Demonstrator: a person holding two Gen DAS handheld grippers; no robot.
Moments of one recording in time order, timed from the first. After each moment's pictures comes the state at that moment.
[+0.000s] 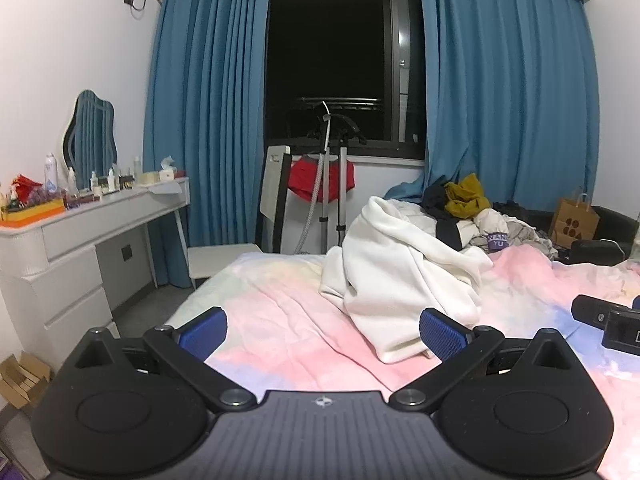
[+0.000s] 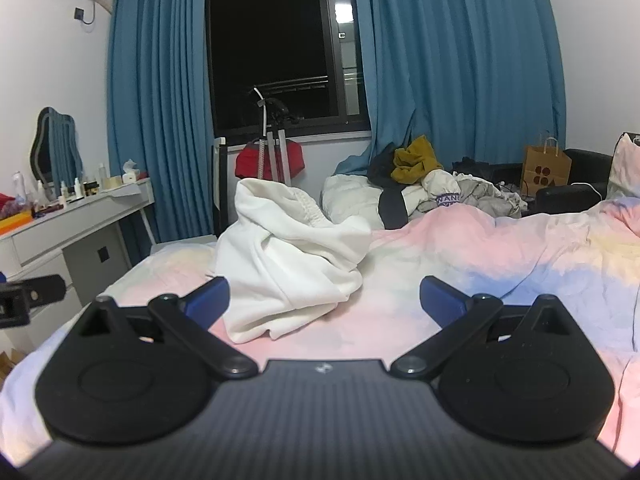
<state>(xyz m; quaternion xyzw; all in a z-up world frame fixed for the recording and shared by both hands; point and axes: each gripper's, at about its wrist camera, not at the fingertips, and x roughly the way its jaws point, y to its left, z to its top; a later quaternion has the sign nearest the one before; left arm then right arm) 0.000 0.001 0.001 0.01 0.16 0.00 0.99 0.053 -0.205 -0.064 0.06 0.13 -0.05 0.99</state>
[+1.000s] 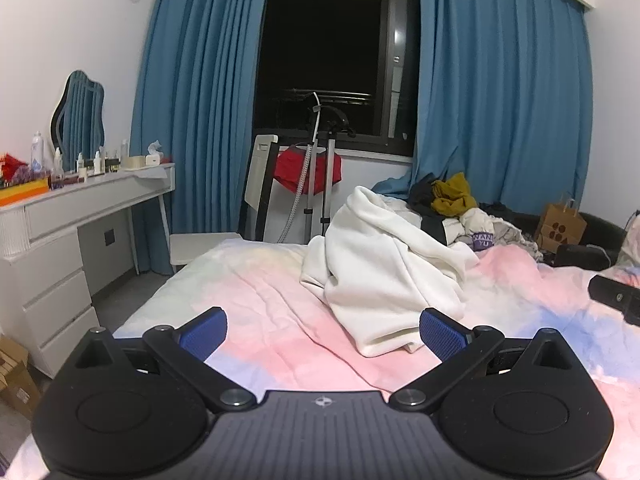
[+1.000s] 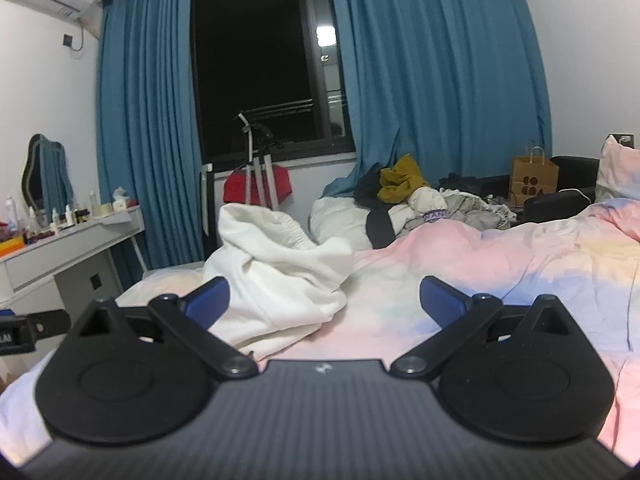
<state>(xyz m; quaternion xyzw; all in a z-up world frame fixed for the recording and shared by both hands) 0.014 -0.013 -0.017 -0.01 0.17 -0.02 0.99 0.040 -0.226 -0.067 0.08 0.08 -0.07 0.99</state>
